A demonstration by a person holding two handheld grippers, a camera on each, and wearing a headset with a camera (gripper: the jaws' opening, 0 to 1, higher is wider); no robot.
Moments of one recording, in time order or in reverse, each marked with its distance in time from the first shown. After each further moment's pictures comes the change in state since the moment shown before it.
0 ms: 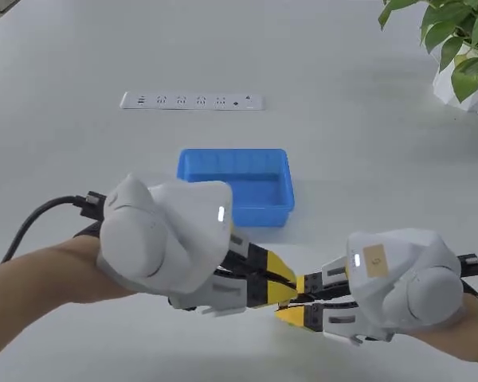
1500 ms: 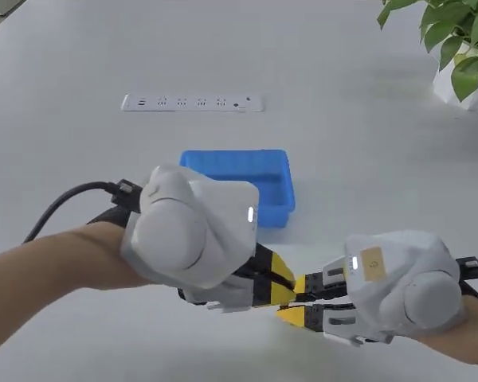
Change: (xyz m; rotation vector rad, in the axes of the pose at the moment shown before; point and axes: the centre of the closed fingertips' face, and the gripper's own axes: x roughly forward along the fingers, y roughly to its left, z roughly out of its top) left arm 0.010 0.002 -0.009 0.013 0.107 -0.033; right arm -0.002 -0.002 -0.002 -0.008 0.018 -0.022
